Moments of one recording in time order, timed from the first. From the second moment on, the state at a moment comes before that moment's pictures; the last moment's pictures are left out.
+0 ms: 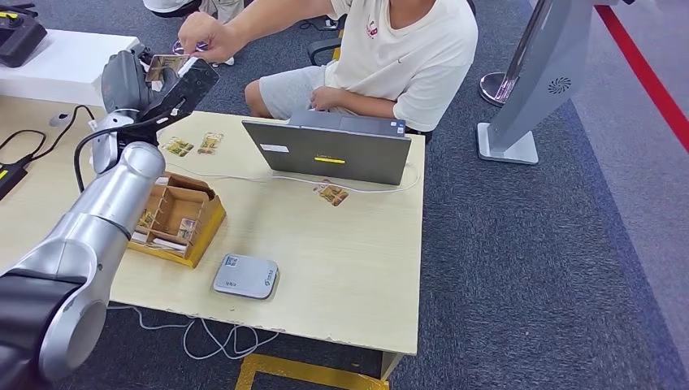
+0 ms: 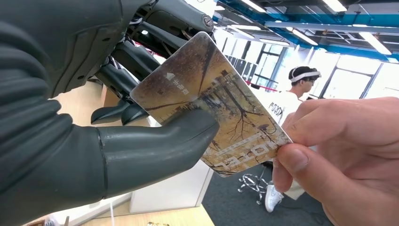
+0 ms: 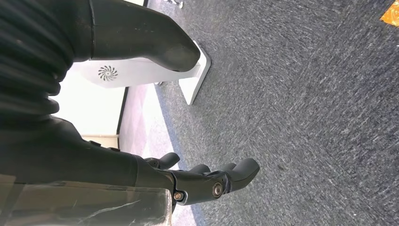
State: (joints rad) left arm -1.10 0.08 -0.12 -0.56 -0.71 0.51 -0.07; right arm -0.11 0.10 -0.82 -0.20 1.52 -0.08 0.25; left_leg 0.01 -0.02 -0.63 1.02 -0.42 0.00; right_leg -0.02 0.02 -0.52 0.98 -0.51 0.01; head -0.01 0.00
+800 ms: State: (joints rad) left arm -1.10 0.07 -0.12 -0.56 -0.67 0.53 -0.09; right arm -0.12 0.10 -0.82 -0.20 1.52 -0.08 0.25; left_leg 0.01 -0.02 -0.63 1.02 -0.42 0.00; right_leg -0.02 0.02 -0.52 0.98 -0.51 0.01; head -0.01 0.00
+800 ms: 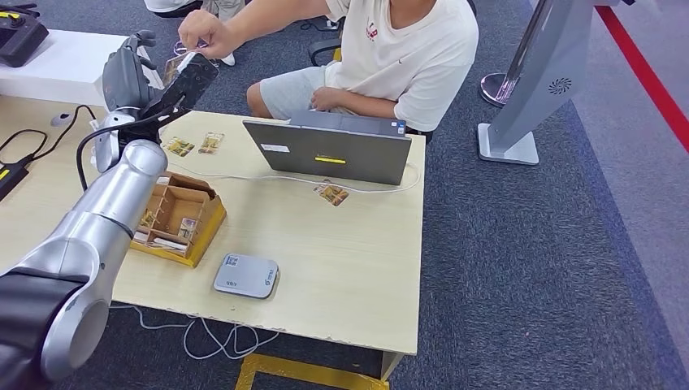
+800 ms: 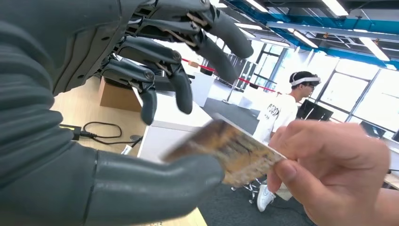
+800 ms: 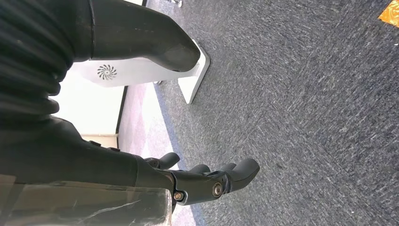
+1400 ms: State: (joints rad) left arm -1.03 0.06 -0.12 -0.65 -0.59 0.52 -0.14; right arm -0.11 0.10 -0.82 -0.20 1.52 -0.08 0.25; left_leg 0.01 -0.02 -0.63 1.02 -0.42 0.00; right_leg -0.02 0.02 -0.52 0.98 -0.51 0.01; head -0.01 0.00
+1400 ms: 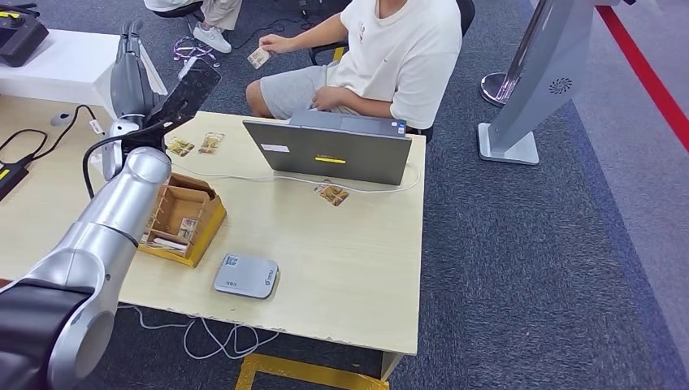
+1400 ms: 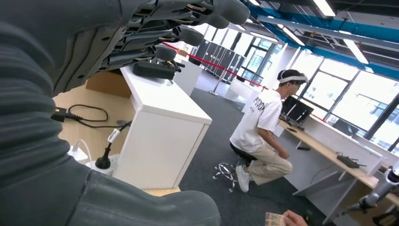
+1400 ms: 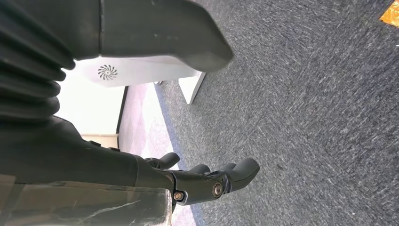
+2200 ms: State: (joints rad) left arm -0.38 0.37 -0.27 -1.51 -0.80 0.40 -0.15; right arm -0.07 0.10 -0.90 -0.20 1.43 -0.08 0.24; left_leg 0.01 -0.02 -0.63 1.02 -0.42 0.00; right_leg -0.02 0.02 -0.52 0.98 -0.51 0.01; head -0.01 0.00
